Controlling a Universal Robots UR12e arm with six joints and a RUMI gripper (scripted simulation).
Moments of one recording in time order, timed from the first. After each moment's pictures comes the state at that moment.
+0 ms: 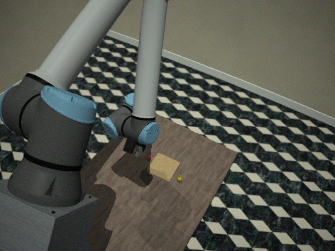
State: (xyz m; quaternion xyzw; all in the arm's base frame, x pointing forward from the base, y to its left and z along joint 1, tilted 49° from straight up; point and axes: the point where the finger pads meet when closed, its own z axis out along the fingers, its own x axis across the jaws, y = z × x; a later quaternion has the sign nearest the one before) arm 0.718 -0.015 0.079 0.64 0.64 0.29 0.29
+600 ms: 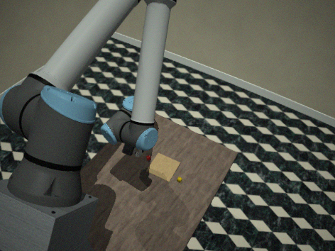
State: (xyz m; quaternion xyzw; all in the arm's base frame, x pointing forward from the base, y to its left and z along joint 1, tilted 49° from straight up) arm 0.721 -0.016 0.079 0.64 0.62 0.32 0.31
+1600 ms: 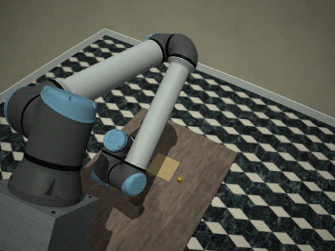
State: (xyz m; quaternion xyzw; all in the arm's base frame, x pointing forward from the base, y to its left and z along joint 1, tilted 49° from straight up) arm 0.718 -0.014 0.075 0.55 0.53 0.46 0.46
